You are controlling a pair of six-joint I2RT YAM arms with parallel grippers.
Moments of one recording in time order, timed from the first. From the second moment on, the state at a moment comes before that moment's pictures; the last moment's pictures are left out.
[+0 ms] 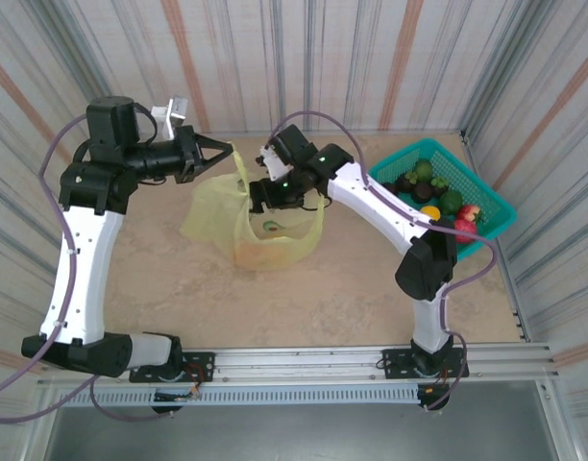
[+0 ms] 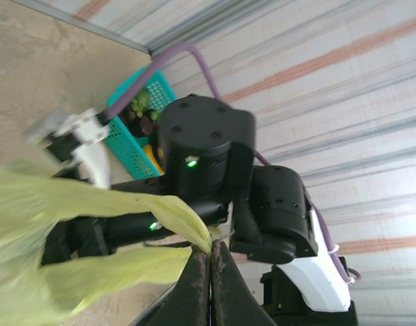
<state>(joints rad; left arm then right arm) -0.16 1.31 1.76 -0.90 0.87 -0.73 0.75 1.96 1.99 -0.97 -0.40 0.41</state>
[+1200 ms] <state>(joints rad) -0.18 1.32 1.72 -0.82 0.86 -0.81 0.53 1.69 1.69 -0.46 -0.72 0.81</state>
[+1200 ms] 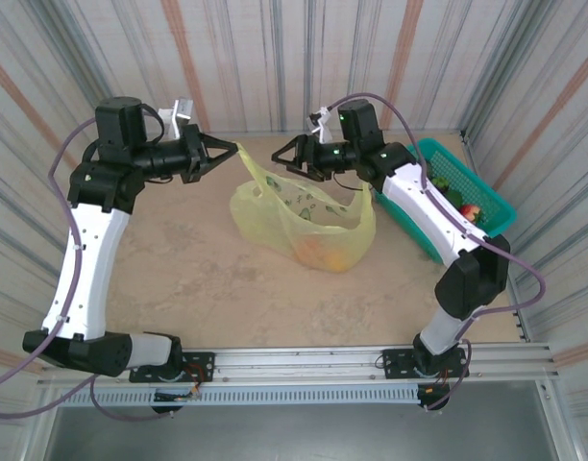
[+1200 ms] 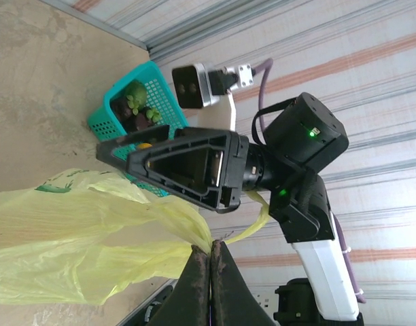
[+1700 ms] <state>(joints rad) -0.18 1.33 1.72 -0.83 0.83 -0.81 0.56 1.80 1.77 0.09 -0.70 1.34</state>
